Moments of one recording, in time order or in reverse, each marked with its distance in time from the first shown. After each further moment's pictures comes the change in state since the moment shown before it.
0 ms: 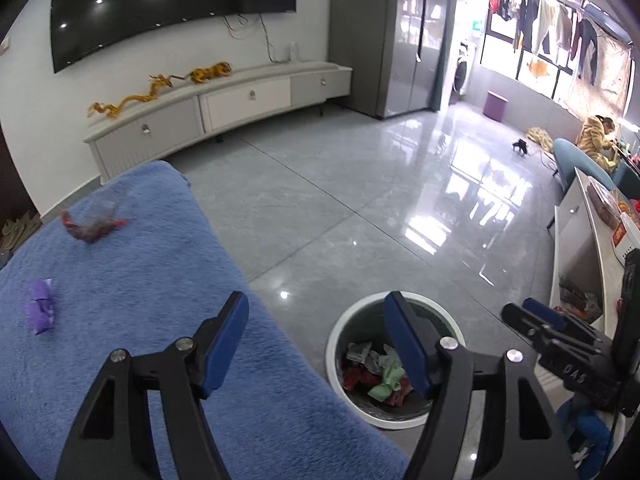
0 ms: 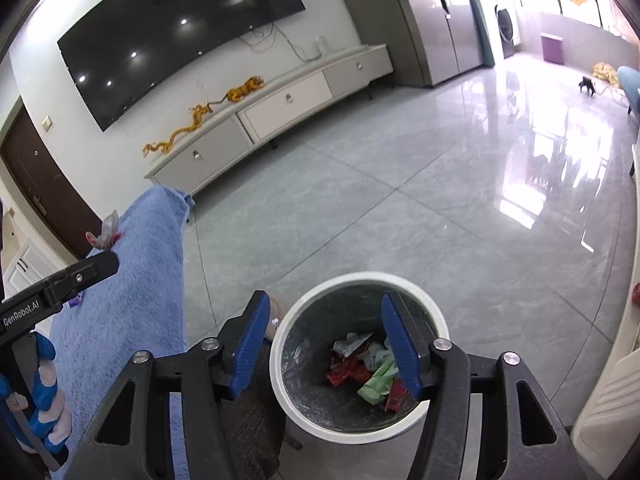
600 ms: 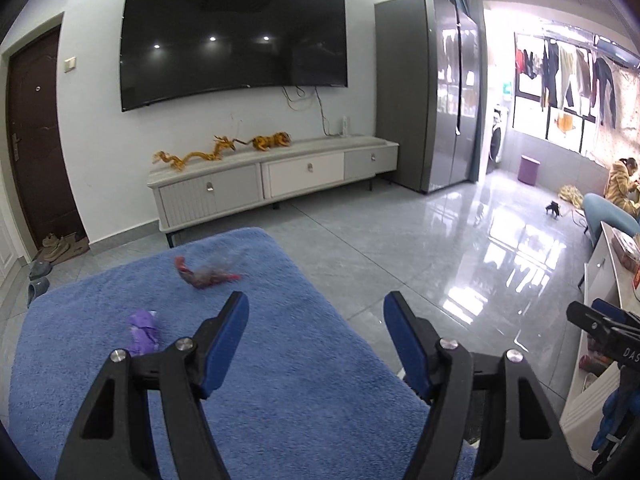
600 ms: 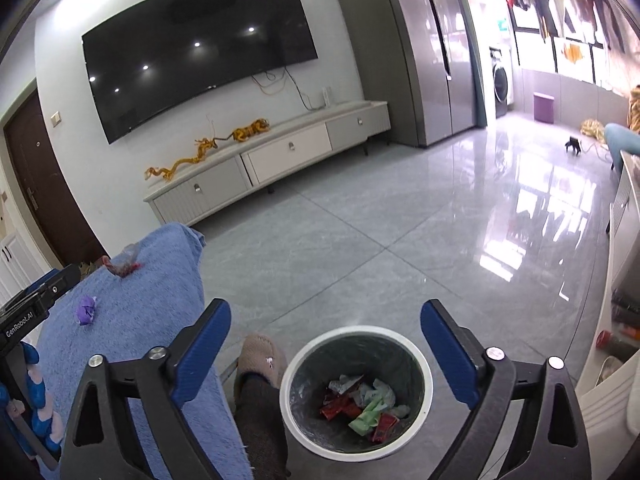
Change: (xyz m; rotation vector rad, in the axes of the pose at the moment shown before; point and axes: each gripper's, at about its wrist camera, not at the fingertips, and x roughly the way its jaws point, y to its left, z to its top) left arm -0.096 0.075 -0.010 -0.065 -0.278 0.147; right arm -0.067 0.057 0.024 -0.097 -0.174 -0.077
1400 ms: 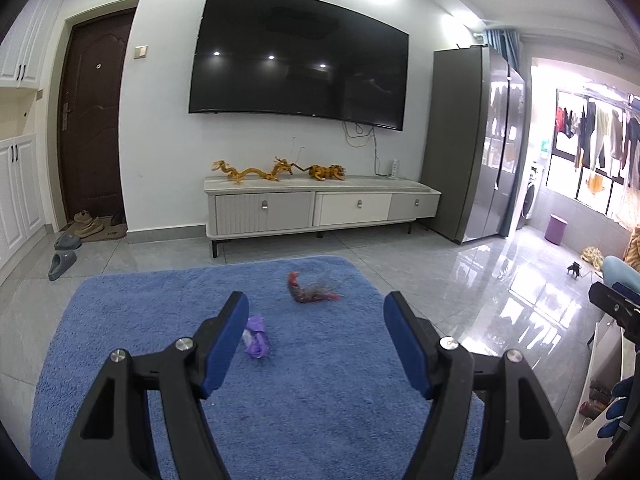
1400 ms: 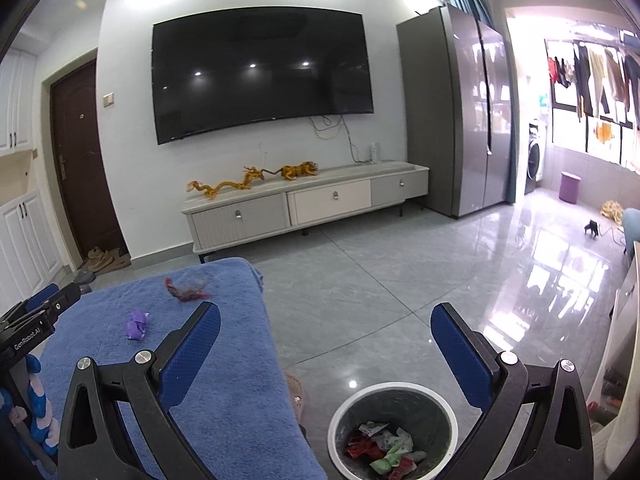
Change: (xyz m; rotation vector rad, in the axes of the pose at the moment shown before) left arm -0.065 0.122 -0.002 -0.170 -0.112 0.097; right arm -0.056 0.129 0.025 -0.204 -0.167 0.051
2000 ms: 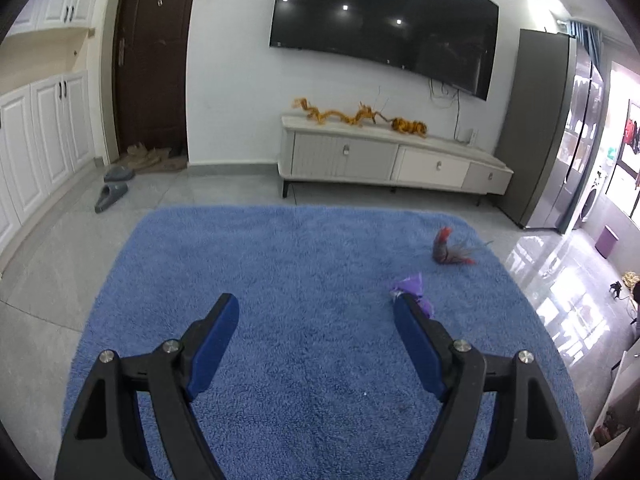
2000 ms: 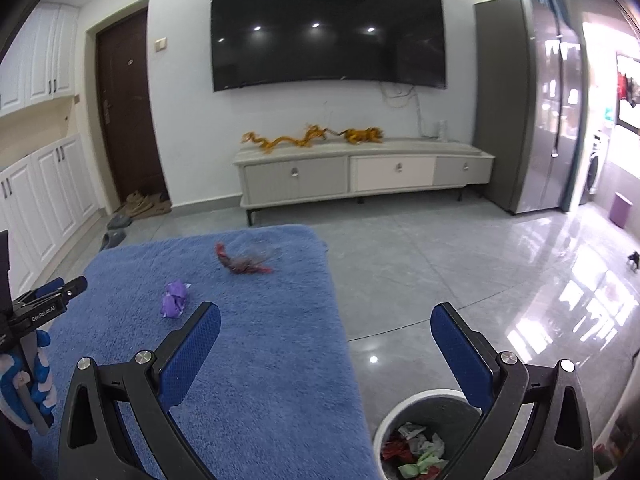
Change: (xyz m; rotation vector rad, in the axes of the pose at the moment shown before) left arm 0.060 0.143 -0.030 -0.144 0.217 0.186; right arm 0.080 0.085 0.009 -0.153 0.159 0.181
